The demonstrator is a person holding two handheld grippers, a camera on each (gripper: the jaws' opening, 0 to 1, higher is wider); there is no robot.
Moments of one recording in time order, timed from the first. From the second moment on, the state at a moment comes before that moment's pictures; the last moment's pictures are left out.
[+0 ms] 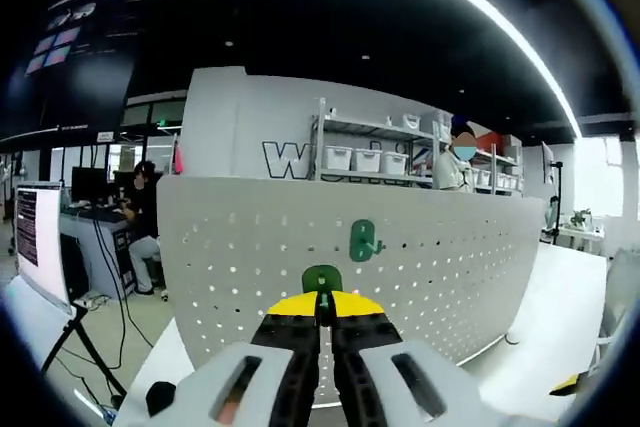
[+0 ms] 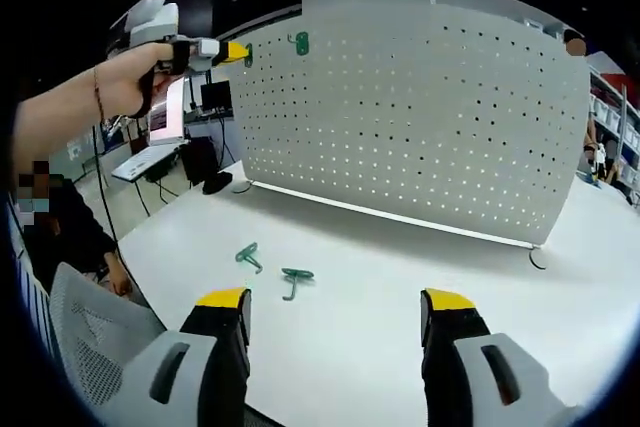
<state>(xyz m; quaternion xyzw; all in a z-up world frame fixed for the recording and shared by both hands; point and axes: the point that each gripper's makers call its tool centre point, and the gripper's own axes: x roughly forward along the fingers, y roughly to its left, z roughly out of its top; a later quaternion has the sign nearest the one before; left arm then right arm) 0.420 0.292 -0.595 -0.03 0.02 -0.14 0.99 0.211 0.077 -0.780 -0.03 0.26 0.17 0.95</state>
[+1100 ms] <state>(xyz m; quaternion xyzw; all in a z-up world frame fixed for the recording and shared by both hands) 0.481 0.283 -0.567 0.02 -0.05 -0.10 0.99 0.213 0.072 -0.797 -0.02 0.28 0.16 0.95</state>
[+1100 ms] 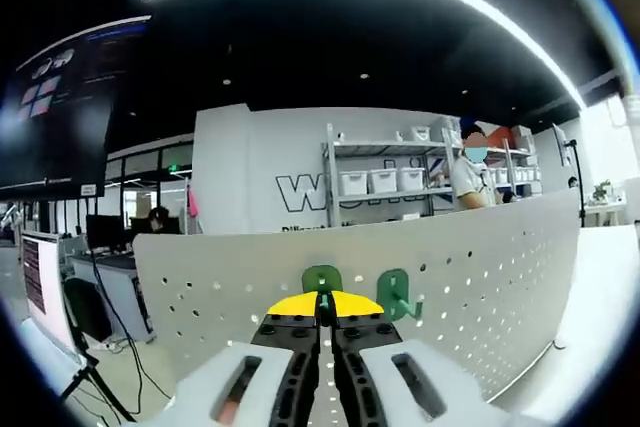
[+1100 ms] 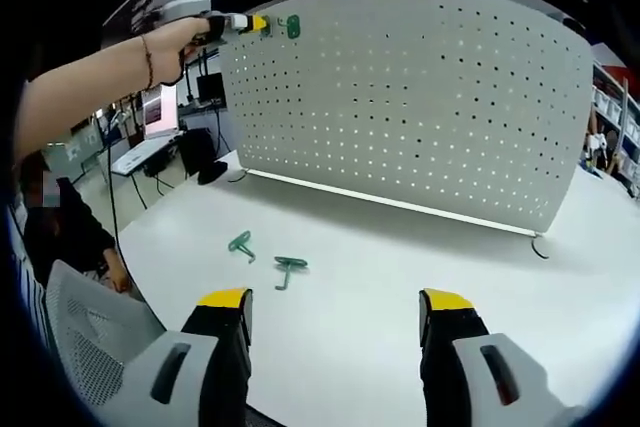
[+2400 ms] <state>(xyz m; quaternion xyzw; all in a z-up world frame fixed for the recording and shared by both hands) 0.475 0.280 -0.578 0.02 0.01 -0.11 0.99 0.213 0.071 -0.792 -0.02 0.28 0.15 0.95</state>
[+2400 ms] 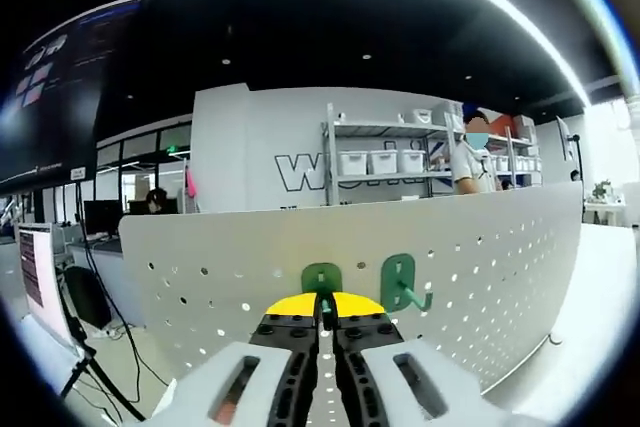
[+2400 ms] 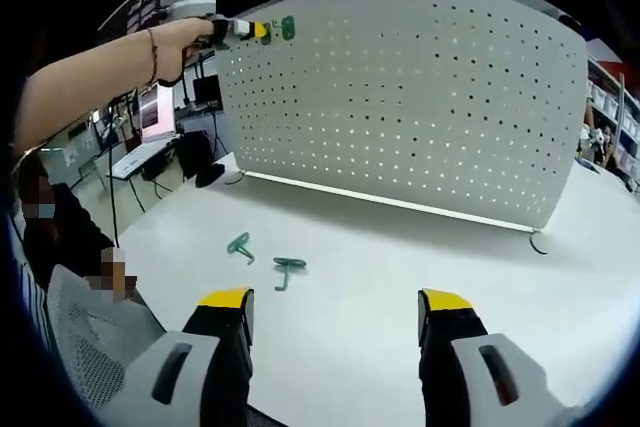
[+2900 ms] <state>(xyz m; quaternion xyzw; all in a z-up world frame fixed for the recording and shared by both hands) 0.415 0.279 -0.583 0.03 0.05 -0.17 0.98 0.212 0.081 -0.774 -0.02 0.25 0.17 0.95</state>
